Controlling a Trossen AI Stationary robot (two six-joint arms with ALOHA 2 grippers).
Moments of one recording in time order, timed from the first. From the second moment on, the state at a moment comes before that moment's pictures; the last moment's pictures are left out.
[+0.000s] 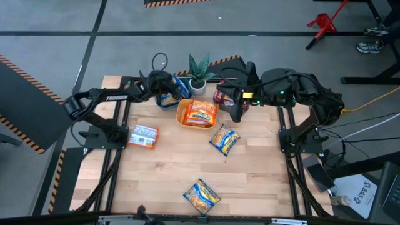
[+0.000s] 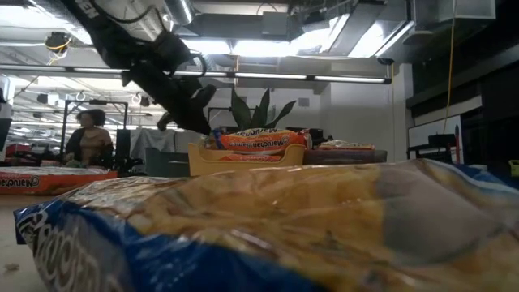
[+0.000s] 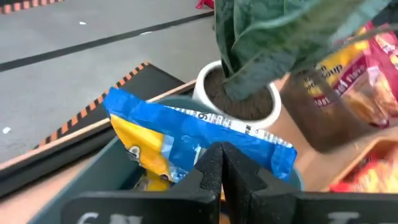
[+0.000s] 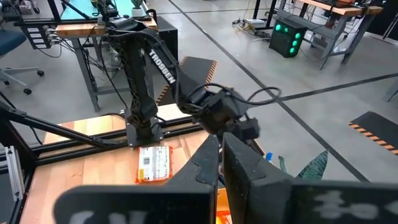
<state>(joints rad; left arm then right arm) 0.68 1.43 0.69 0.22 -0.05 -0.31 0.14 1.65 2.30 -1.00 0.44 0.13</state>
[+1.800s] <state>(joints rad) -0.70 1.38 0.90 0.18 -0.37 -0.26 0.59 1.62 1.09 -0.18 0.28 0.76</state>
